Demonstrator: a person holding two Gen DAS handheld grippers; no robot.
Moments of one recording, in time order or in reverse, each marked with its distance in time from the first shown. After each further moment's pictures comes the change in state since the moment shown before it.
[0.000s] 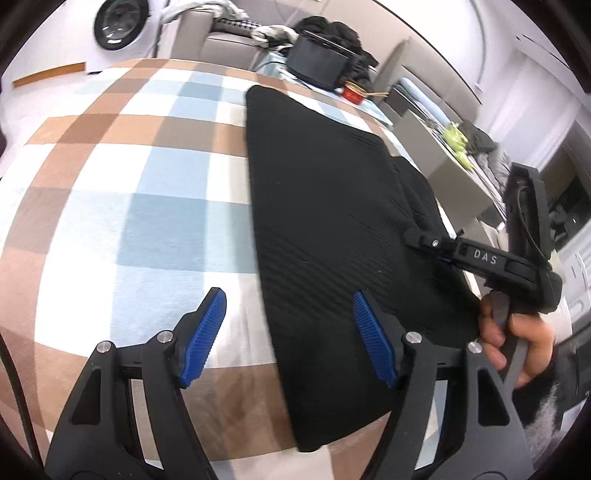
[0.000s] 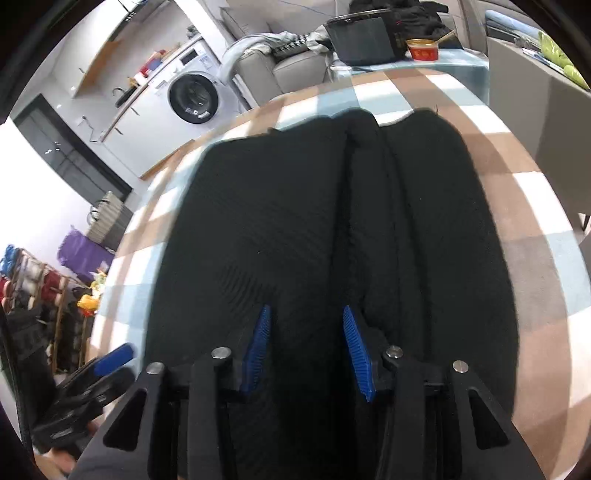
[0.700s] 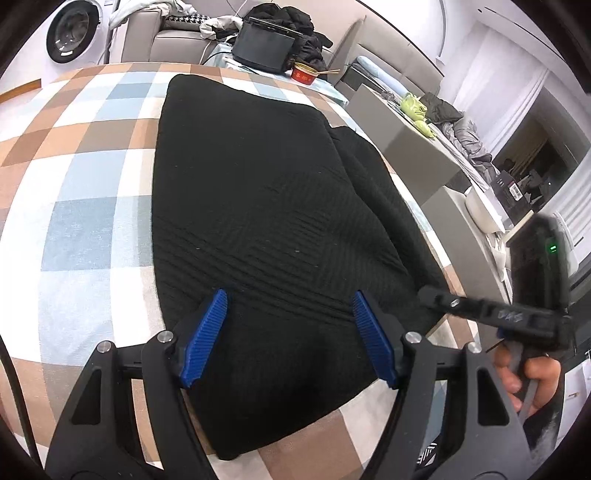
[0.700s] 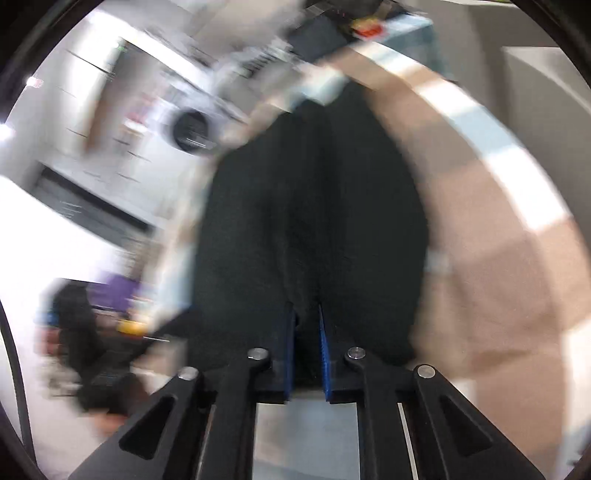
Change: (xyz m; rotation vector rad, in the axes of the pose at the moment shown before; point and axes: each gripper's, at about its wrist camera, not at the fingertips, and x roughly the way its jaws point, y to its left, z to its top) left arm 0.025 -0.059 -0.009 0.141 0.060 -0.122; right arm -0.073 -0.055 -0.082 0.227 0.038 0.089
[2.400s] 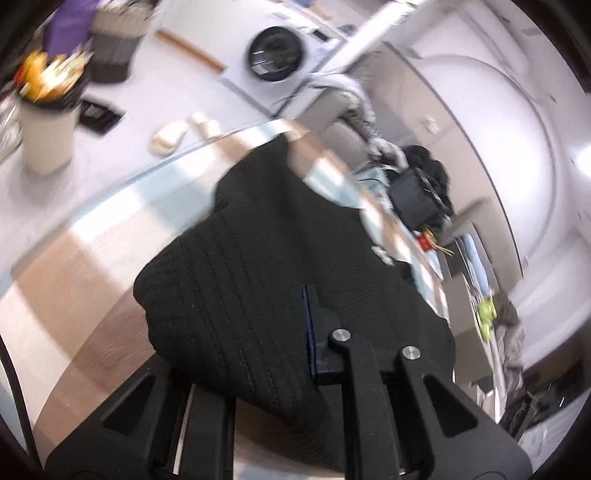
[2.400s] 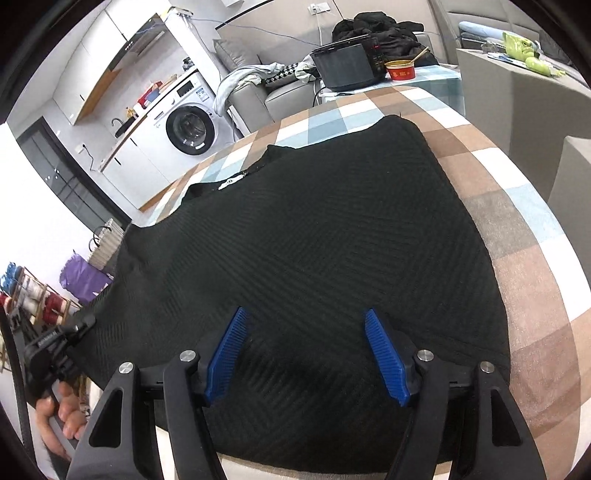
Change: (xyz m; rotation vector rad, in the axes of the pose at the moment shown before) left arm -0.127 0.139 -0.029 -0.602 -0.462 0.217; right arm 0.036 0.057 0.018 -0.166 -0.157 -0.059
